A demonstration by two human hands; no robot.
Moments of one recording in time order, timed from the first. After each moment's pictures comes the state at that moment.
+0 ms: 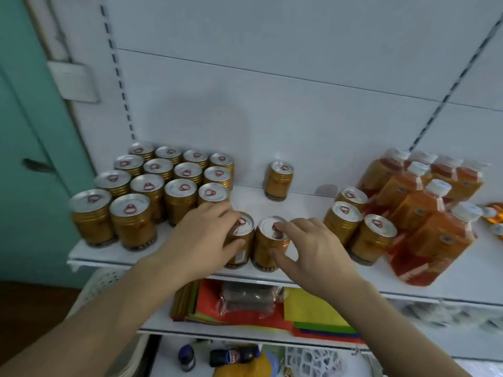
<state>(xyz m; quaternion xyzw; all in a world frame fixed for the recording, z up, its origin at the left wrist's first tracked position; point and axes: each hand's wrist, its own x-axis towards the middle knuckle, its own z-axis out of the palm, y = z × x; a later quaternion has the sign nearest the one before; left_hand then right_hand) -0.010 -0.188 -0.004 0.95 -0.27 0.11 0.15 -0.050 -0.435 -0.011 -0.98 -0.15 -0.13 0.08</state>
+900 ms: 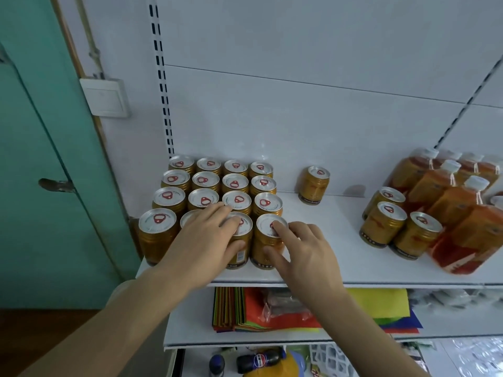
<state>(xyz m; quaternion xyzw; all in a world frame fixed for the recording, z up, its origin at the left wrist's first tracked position) 0.008 -0.061 -0.018 0.94 -0.29 0.13 0.10 -0.049 -0.285 -0.036 -0.97 -0.05 -0.23 0.10</state>
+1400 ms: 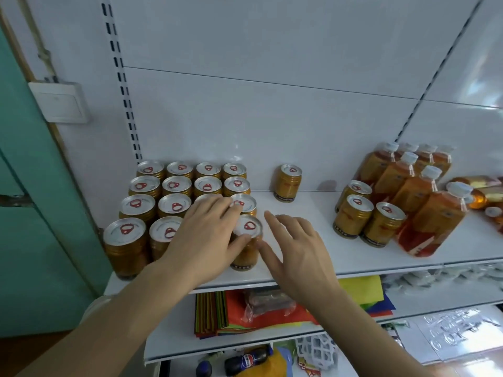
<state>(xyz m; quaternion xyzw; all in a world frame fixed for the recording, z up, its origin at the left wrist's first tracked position) 0.015 -0.101 0.000 0.93 -0.32 0.16 0.12 -0.060 -0.304 -0.024 -0.97 -0.03 -0.21 0.08</state>
